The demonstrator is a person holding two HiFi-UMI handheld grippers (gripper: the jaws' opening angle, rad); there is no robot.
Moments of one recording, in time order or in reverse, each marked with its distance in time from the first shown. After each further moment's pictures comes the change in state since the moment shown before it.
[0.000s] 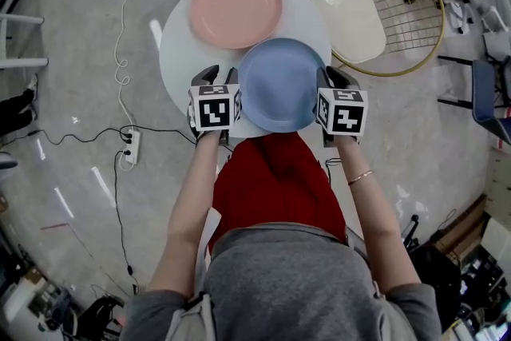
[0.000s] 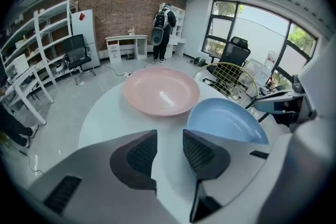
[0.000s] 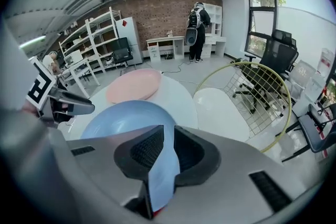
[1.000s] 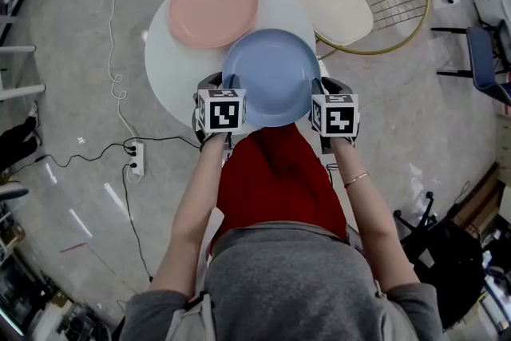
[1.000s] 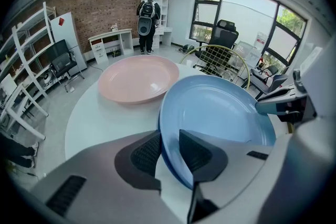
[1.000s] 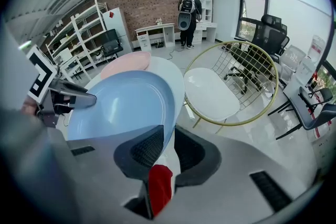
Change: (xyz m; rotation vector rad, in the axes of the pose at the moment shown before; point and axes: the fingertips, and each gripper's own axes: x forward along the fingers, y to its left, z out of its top) left arm 0.016 -0.043 -0.028 0.151 0.097 -0.041; right arm -0.015 -0.014 -0.078 0.098 0.131 -0.053
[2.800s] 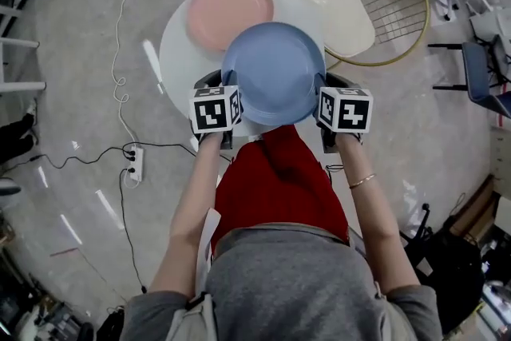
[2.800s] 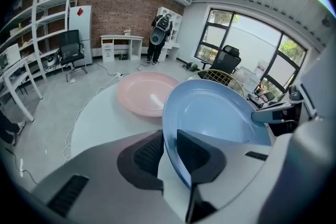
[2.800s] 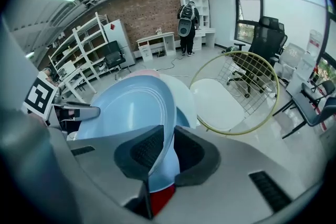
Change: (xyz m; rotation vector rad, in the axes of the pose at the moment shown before) left arm -0.046 0.035 0.026 -0.167 -0.150 -0.066; right arm -0.034 0.035 0.056 0.054 -0.074 0.058
